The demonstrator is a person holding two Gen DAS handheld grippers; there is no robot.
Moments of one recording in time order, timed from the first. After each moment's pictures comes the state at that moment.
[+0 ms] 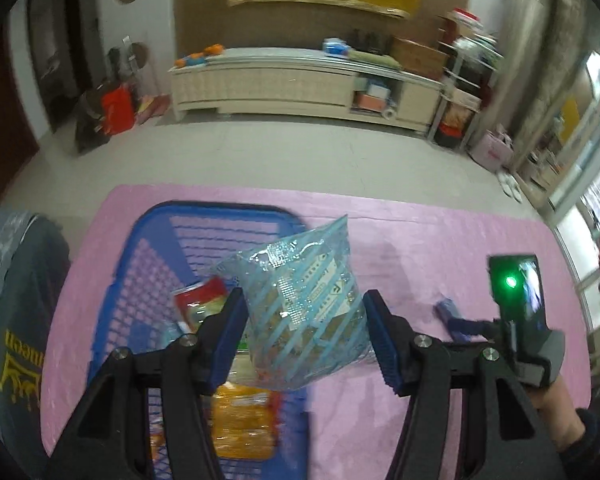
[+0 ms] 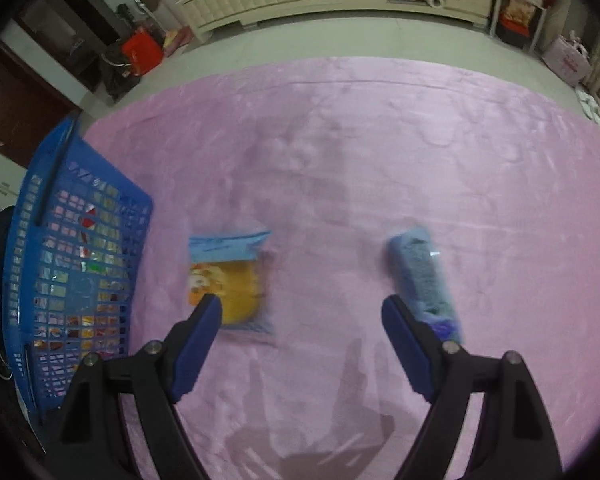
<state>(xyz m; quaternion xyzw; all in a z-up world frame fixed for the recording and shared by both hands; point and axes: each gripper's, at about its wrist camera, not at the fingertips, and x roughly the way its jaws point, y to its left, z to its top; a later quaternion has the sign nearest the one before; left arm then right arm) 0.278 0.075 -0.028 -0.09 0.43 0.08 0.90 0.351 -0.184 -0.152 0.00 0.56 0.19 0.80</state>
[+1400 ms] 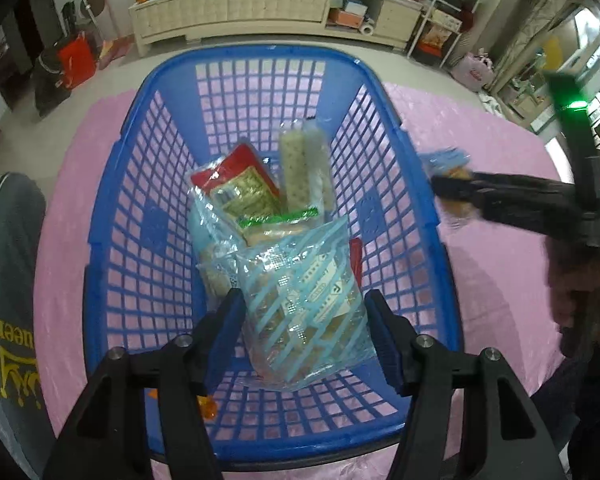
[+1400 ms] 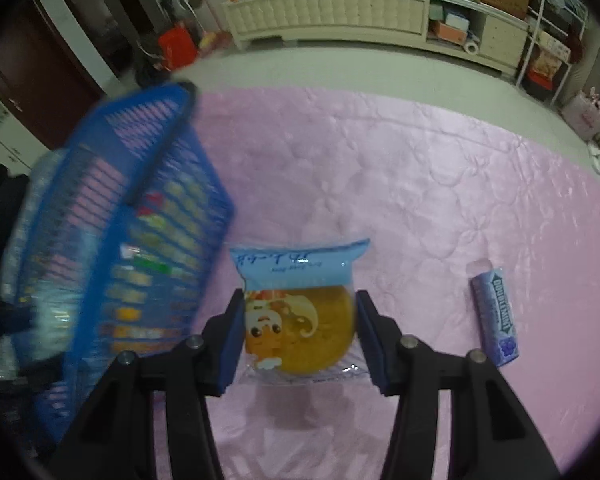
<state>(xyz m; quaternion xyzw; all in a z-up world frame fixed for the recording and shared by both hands) 0.223 0.114 -0.095 -0.08 0.56 -0.01 0.83 0.322 -0.093 -0.120 -0.05 0.51 0.22 0.83</state>
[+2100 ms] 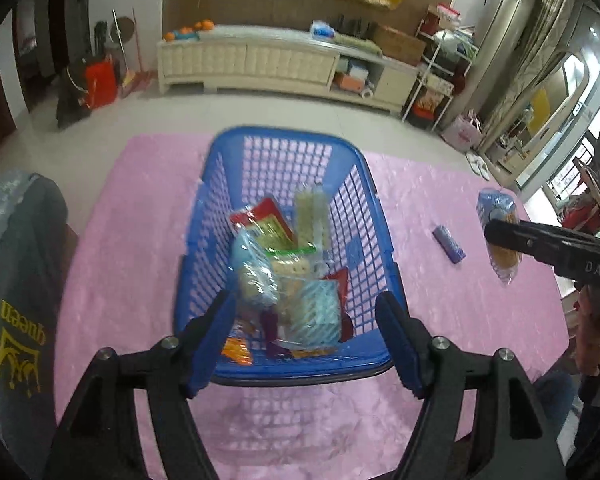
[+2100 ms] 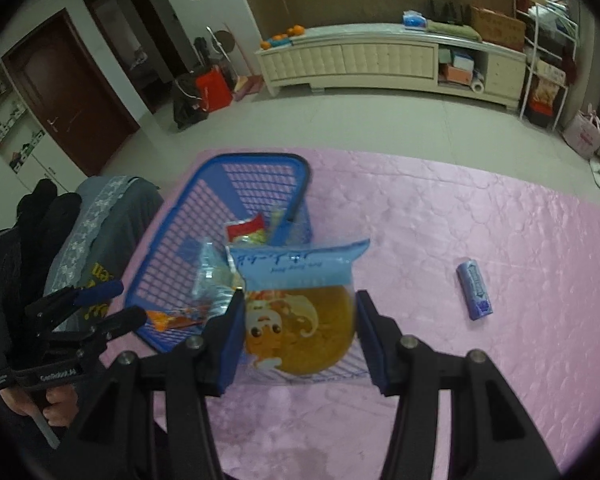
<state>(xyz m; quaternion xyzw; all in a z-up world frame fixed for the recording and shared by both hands) 0.149 0.139 -0.017 -0.11 0.45 0.01 0.89 0.228 -0.089 -0.025 -0.02 0.45 0.26 0.86</state>
